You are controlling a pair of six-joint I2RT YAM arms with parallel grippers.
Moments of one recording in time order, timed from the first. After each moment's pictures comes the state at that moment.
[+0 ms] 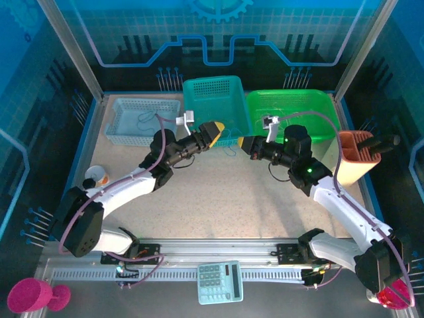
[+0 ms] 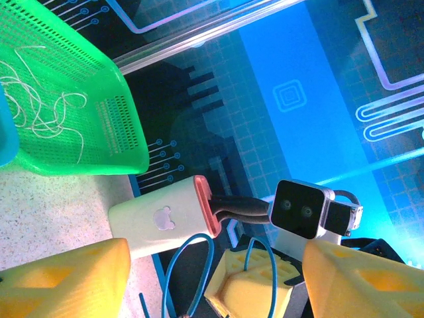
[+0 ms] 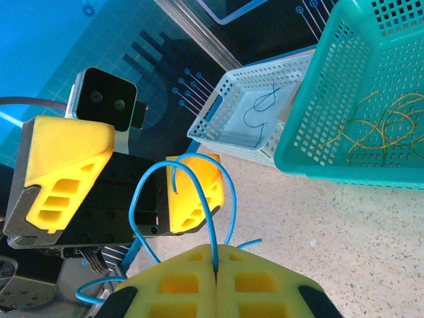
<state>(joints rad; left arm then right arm) -0.55 1.39 0.80 0.67 0.40 -1.24 0.44 1.07 0.85 -0.04 -0.48 0.66</state>
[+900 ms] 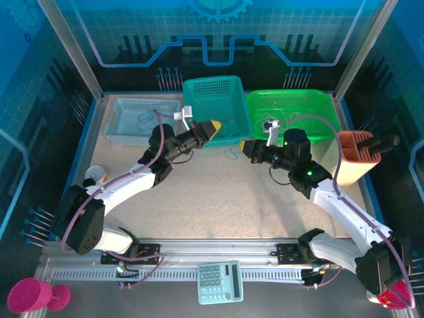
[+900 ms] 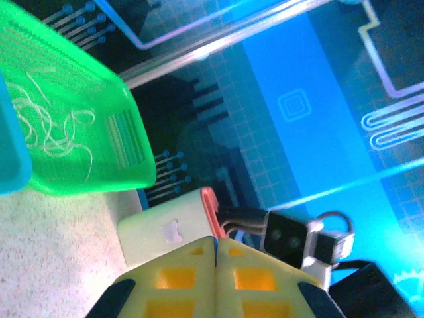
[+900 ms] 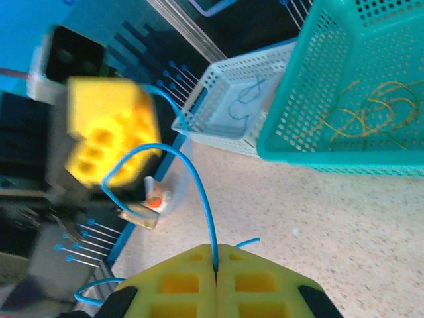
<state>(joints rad) -0.49 1.39 0.85 0.62 0.42 -1.21 0.44 1.05 0.79 -0.06 -0.44 0.62</state>
